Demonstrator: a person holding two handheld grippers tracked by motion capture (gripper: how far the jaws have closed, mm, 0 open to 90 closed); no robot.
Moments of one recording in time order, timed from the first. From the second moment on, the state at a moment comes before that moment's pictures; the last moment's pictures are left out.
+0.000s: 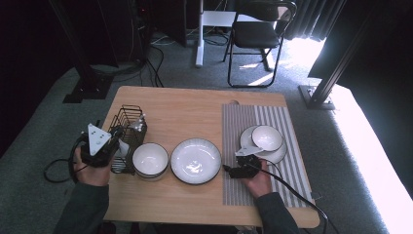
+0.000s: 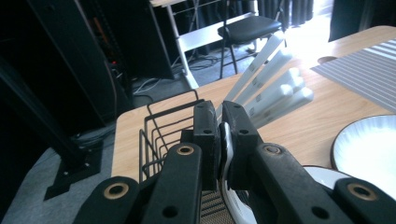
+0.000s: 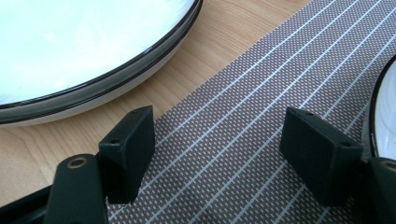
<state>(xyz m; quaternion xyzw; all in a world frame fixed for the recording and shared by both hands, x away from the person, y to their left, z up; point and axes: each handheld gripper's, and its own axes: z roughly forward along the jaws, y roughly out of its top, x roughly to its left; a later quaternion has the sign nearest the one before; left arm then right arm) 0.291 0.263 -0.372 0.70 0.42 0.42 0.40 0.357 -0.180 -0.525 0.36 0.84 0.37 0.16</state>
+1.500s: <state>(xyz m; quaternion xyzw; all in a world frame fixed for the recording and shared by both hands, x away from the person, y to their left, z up) 0.309 0.252 -0.334 0.75 0.31 0.33 0.49 0.319 -0.227 -0.524 0.34 0.85 0.38 0.15</state>
